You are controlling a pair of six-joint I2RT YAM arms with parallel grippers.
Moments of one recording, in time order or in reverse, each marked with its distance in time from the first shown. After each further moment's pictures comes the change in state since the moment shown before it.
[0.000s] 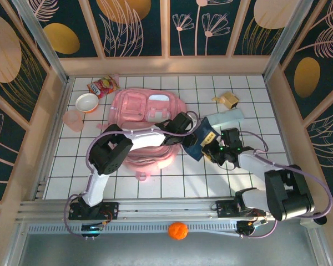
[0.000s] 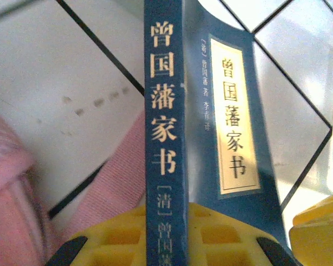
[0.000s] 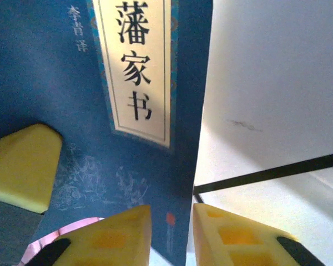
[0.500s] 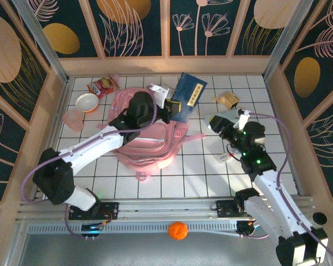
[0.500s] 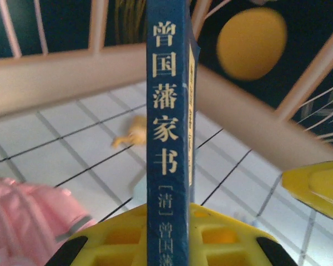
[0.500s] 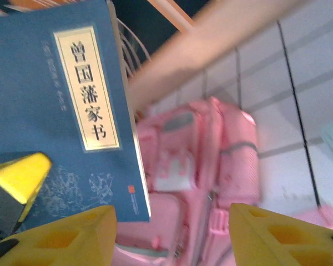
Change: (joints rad) left arm 0.160 -0.592 -0.267 0.306 0.093 0.000; right arm -0.002 -0.528 0.126 0.124 0.122 -0.252
